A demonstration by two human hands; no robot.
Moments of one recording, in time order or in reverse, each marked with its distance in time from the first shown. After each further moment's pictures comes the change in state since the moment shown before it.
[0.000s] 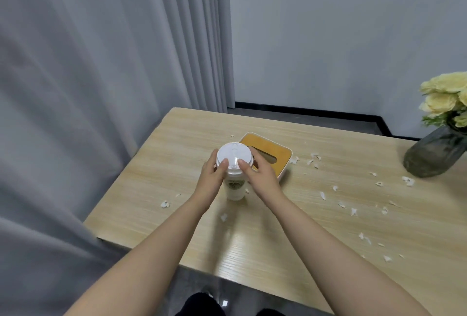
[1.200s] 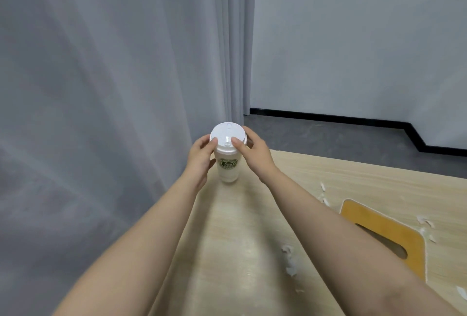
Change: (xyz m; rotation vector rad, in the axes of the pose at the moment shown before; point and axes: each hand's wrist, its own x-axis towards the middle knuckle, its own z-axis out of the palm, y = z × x) left_hand 0.312 0.015 -0.252 -0.247 0.103 -0.150; right_hand 0.320 -0.053 0.217 0.089 0.006 -0.012
